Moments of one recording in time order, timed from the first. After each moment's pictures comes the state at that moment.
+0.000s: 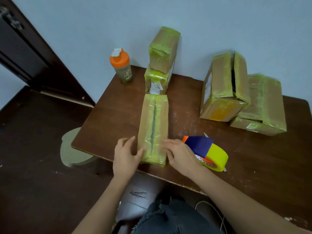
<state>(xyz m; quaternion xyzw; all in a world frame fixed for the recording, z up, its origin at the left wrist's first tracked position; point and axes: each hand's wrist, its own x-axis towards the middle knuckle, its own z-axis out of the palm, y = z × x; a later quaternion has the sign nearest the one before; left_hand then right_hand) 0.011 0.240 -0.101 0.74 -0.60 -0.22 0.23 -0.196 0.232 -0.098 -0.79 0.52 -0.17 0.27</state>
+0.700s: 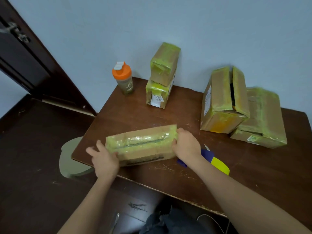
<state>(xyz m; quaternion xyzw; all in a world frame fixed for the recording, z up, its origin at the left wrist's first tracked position) 0.053 0.200 -0.085 0.87 -0.41 -0.21 0.16 -0.191 0.167 -0.061 -0.64 0.74 -0.05 0.23</state>
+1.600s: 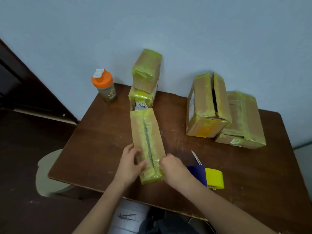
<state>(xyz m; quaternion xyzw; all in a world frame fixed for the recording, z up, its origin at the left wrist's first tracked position) -0.022 0.175 -0.099 0.62 -0.65 -0.38 0.21 -0.194 0.193 -0.062 -0.71 0.63 0.13 0.28</state>
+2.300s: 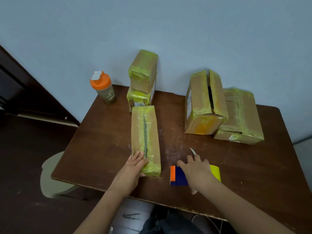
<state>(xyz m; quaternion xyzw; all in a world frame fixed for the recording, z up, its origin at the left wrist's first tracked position) -0.012 0.193 -0.113 0.48 -0.84 -0.25 0.02 -0.251 0.212 -0.044 -0.68 0.60 0.37 0.22</state>
